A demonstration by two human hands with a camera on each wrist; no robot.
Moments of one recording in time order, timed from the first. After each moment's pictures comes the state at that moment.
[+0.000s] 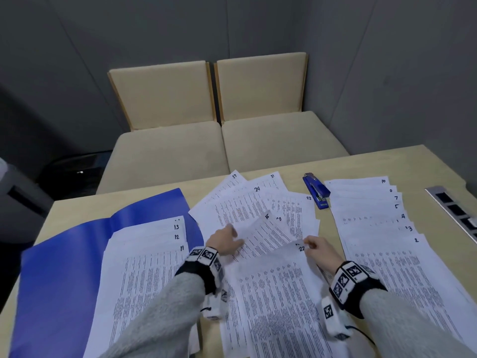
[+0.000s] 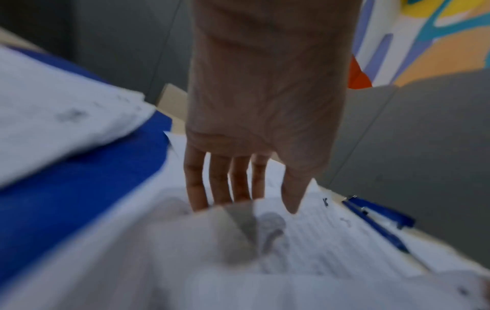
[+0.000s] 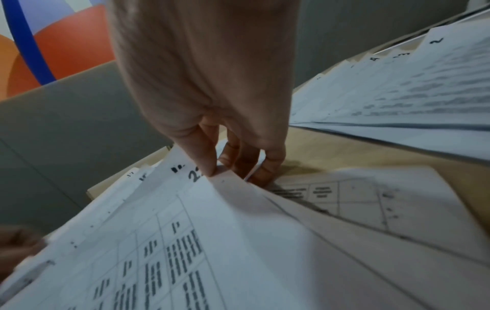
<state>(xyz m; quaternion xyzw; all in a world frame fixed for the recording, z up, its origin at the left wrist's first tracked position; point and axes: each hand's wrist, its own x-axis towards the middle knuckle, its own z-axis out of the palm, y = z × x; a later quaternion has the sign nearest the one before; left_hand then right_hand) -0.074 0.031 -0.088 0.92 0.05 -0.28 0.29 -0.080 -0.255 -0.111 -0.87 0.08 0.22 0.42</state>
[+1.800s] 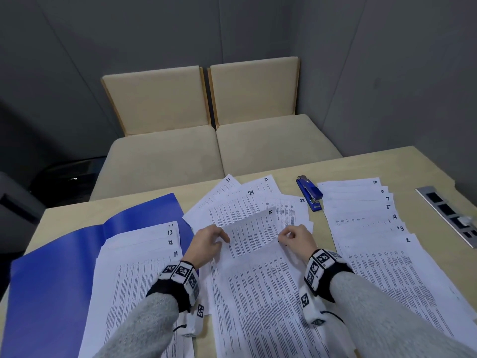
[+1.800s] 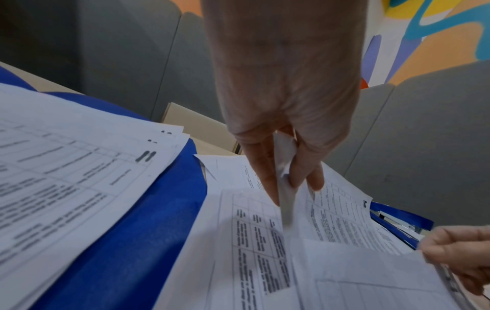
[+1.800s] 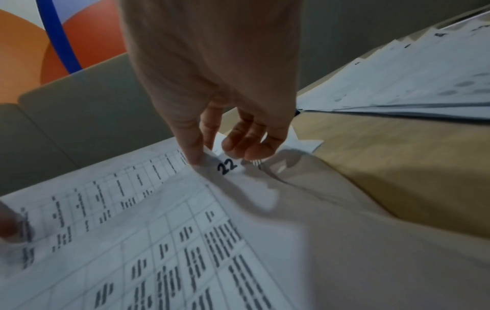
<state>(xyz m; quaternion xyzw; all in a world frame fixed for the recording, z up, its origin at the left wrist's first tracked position) -0.094 0.055 -0.068 0.93 -0.03 -0.12 0.34 -0.061 -0.217 -0.092 -0.89 0.05 0.15 0.42</state>
